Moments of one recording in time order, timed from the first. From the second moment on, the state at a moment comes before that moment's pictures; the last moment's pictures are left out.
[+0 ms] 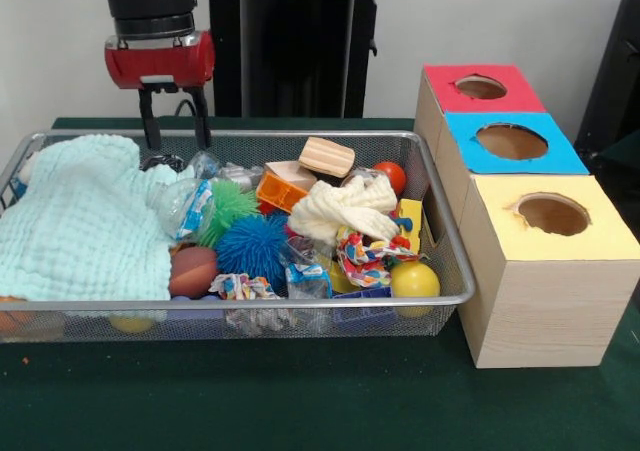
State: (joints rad) arm -1.07 -0.74 0.71 1.95 -0.75 0.45 2.01
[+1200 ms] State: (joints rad) arm -1.01 -0.68 0.71 1.85 -0.76 0.60 2.00
